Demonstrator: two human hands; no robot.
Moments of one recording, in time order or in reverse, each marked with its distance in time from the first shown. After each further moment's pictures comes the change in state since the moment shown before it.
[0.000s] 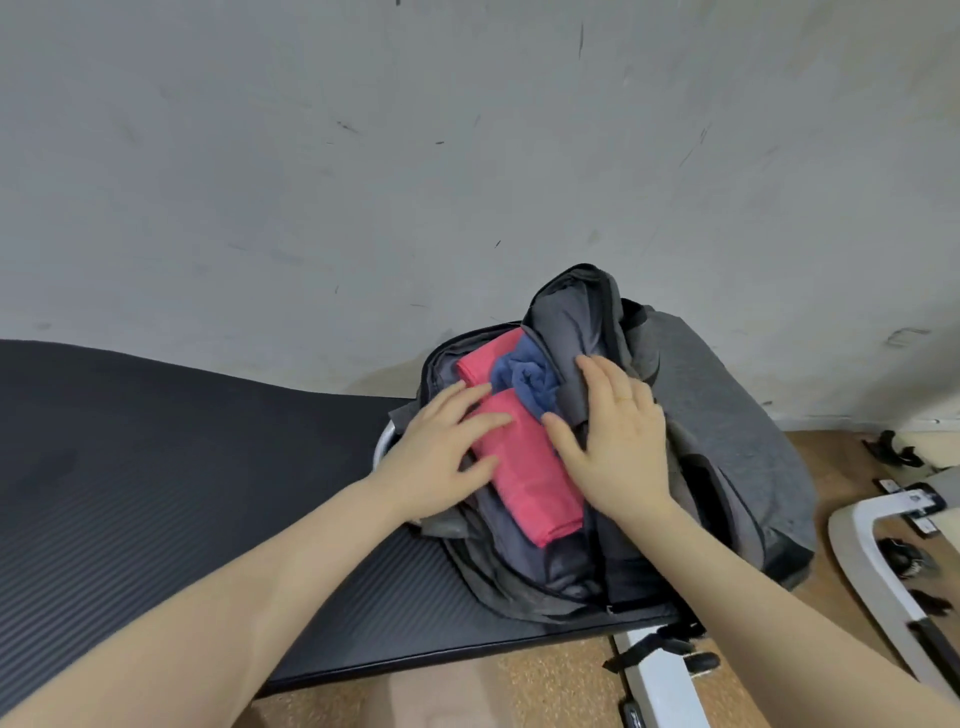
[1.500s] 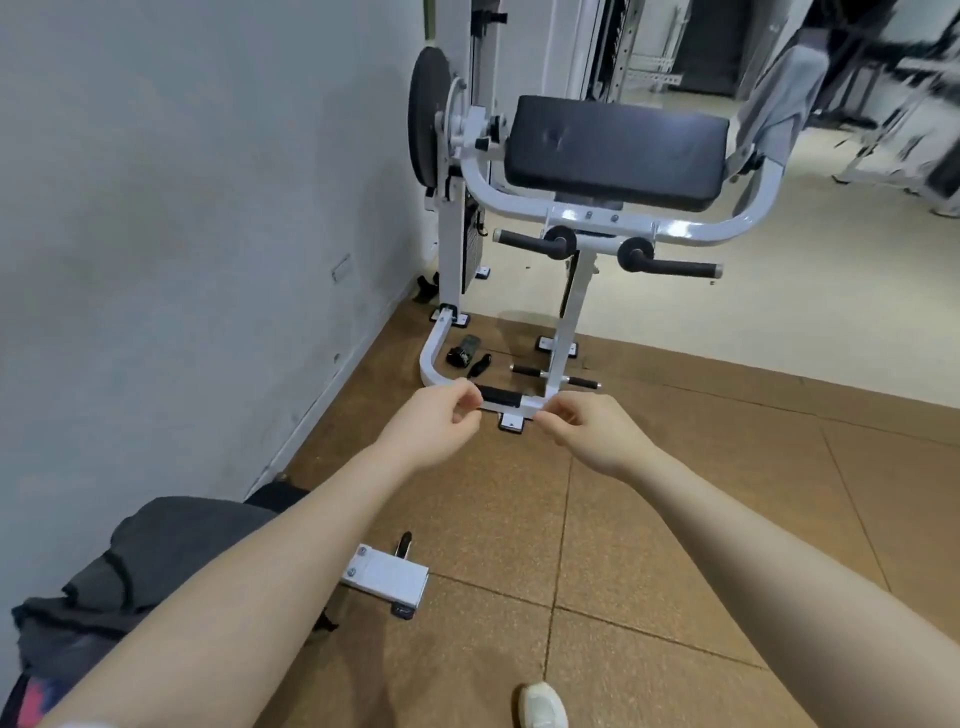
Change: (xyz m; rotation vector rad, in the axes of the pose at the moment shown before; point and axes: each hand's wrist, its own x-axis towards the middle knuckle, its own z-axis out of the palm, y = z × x) left_hand 0.099 0.725 -0.042 -0.090 -0.763 0.458; right_hand -0.282 0.236 -0.620 0.324 -0.065 1.128
